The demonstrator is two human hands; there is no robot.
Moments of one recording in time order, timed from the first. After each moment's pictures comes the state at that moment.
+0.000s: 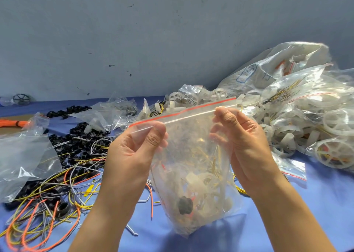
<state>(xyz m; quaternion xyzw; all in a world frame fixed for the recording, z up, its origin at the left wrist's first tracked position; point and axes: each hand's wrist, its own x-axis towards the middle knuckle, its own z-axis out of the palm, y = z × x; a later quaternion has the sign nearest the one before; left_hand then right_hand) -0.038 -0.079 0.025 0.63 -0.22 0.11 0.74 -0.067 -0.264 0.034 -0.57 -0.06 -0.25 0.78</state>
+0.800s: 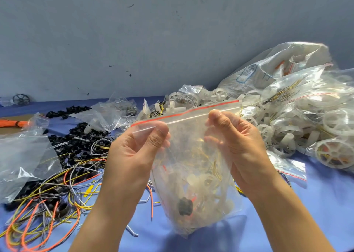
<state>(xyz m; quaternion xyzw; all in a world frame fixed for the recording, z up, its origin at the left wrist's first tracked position) -0.042 -0.081 0.031 0.62 -0.22 0.10 0.75 -0.068 -0.259 0.032 -0.59 -0.07 -0.23 0.77</state>
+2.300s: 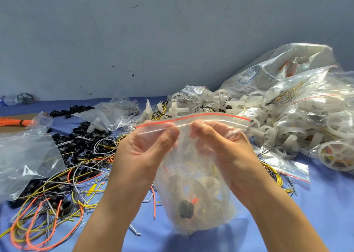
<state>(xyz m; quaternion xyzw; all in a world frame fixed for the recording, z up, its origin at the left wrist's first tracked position) -0.043 -0.082 0.033 0.60 -0.26 0.06 0.76 -0.071 -0.244 0.029 -0.64 -0.09 -0.15 0.75</state>
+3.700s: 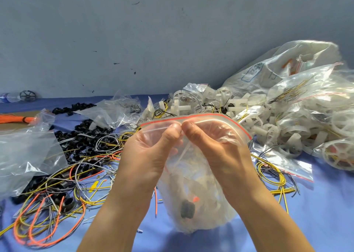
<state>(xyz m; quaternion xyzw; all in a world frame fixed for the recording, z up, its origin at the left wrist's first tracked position) -0.044 -0.089 0.034 0.60 -0.19 0.02 0.78 -0.074 -0.224 0.031 -0.66 -0.12 -0.24 0.70</state>
